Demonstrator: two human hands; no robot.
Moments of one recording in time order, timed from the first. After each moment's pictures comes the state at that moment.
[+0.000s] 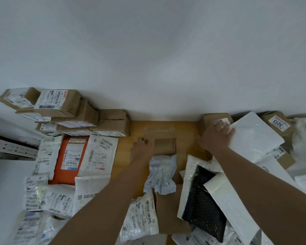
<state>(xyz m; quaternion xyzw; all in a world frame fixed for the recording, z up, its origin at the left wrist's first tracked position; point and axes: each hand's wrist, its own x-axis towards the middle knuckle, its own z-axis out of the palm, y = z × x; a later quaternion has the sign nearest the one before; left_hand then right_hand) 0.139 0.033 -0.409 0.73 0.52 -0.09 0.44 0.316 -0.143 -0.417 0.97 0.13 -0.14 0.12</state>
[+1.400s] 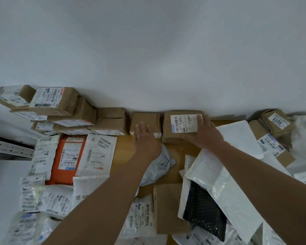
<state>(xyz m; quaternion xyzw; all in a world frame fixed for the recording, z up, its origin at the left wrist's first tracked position) 0.157 0.030 -0.423 0.92 0.32 -0.17 0.15 0.317 -0.137 -0.425 0.94 0.24 -0.23 -0.07</state>
